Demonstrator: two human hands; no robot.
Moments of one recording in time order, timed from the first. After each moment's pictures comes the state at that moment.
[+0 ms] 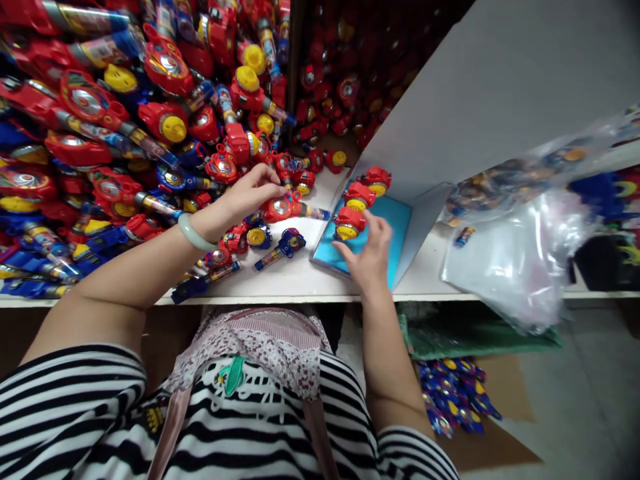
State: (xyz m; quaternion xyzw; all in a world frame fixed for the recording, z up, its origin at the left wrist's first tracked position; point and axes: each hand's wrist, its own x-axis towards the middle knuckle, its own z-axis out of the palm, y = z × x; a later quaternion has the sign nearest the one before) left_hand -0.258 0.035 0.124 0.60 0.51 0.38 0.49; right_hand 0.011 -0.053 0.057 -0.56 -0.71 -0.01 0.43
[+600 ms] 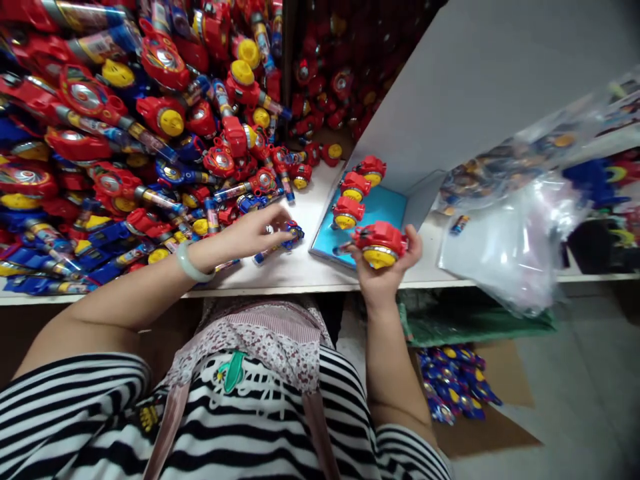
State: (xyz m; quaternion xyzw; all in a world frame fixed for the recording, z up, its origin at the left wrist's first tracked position) left_hand -0.258 -0.039 0.116 0.78 0.41 0.19 0.44; right_hand 0.006 -0.099 0.062 -0.52 -0.64 0.04 0.56
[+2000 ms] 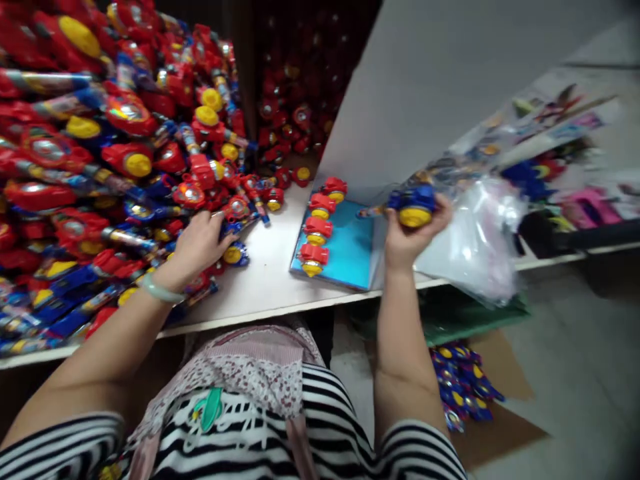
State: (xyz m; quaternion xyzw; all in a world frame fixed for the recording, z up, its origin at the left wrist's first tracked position) left_hand -0.288 -0.005 0.093 0.79 0.60 0.10 0.06; right_hand 0.116 -0.019 0.098 -0.58 -0.56 -0.10 0.58
